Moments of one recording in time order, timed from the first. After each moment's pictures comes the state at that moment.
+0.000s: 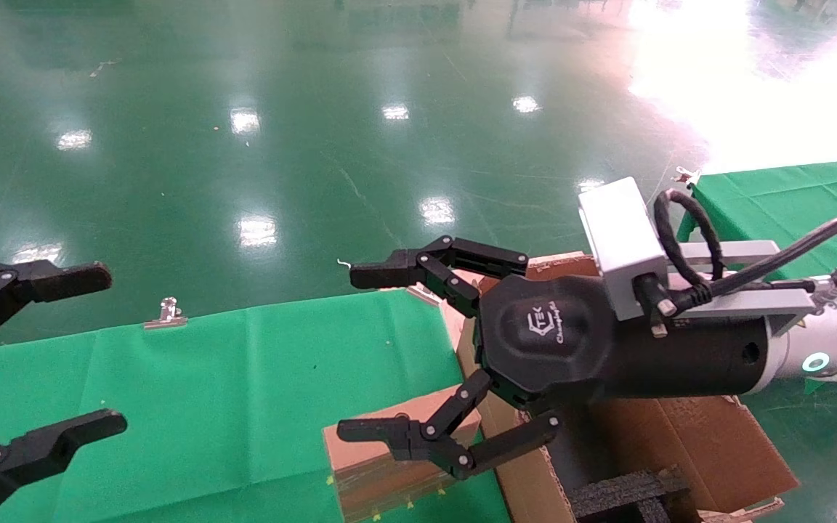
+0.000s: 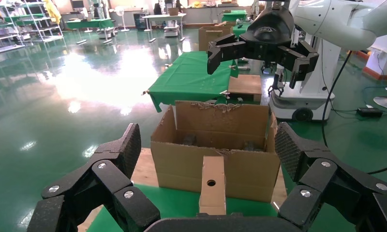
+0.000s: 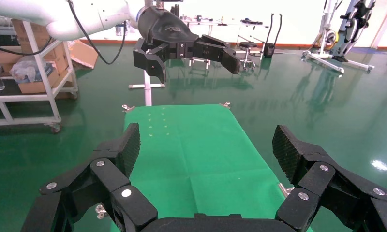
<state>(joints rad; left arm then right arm) -1.08 0.57 0.35 -1.23 0.66 1.44 -0.14 1.08 -0.61 -0.28 1.28 -0.73 -1.49 0.19</state>
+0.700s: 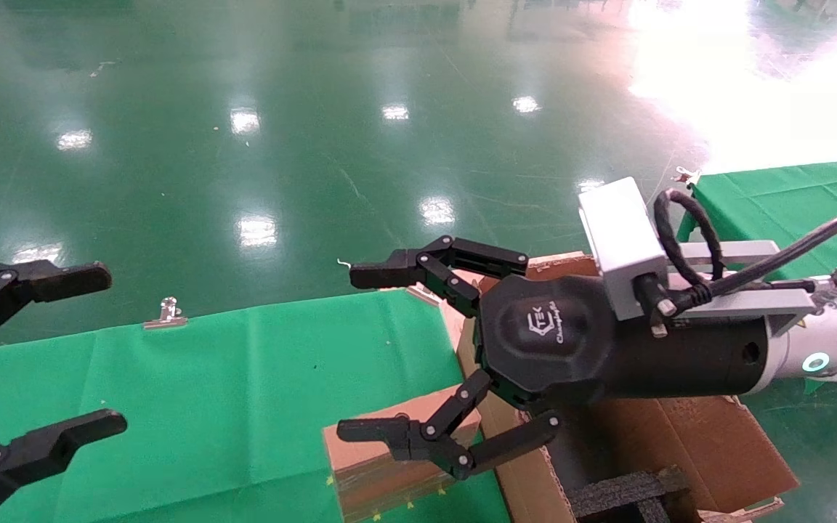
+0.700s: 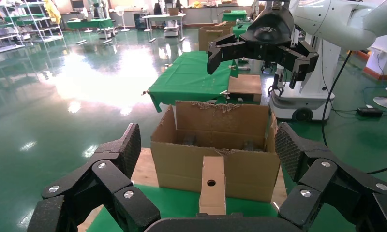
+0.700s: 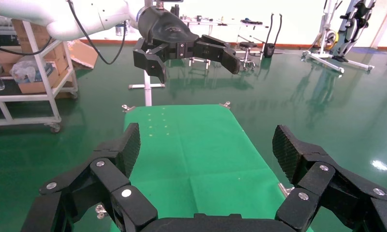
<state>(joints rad) -1.08 0.57 0.35 -1.23 0.66 1.44 -0.14 1.08 -0.61 -0.28 1.28 -0.73 -1.49 0.19</state>
